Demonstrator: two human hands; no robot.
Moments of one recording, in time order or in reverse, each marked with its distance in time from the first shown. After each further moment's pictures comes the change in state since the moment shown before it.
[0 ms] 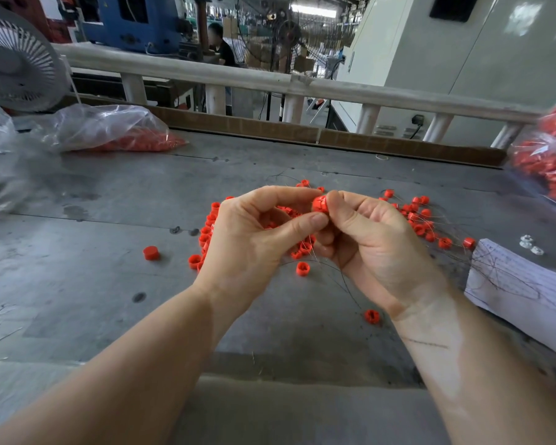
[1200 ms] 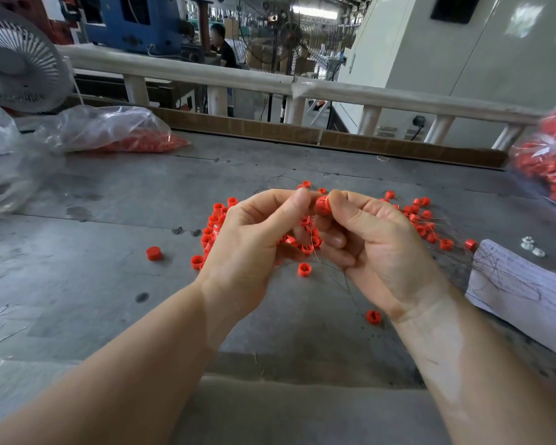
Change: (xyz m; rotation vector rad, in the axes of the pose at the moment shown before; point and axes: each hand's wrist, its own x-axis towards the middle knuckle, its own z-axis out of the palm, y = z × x) left_hand 0.000 -0.001 -0.002 -0.310 -0.075 -0.207; right_hand -0.001 0.000 -0.002 -0.020 -0.008 -0.032
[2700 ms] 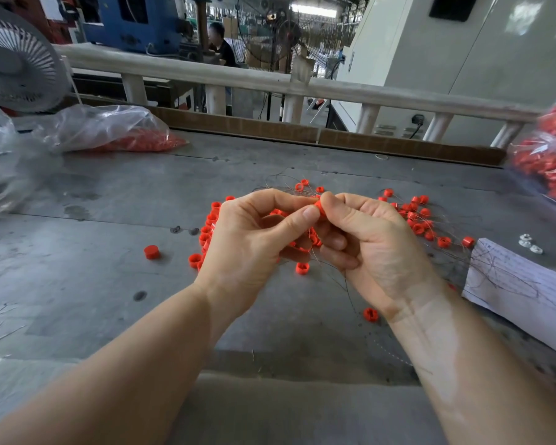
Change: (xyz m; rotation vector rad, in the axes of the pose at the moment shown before) left_hand -0.003 0.002 0.004 0.127 0.056 0.076; right_hand -0.002 -0.002 0.004 -0.029 0.074 0.047
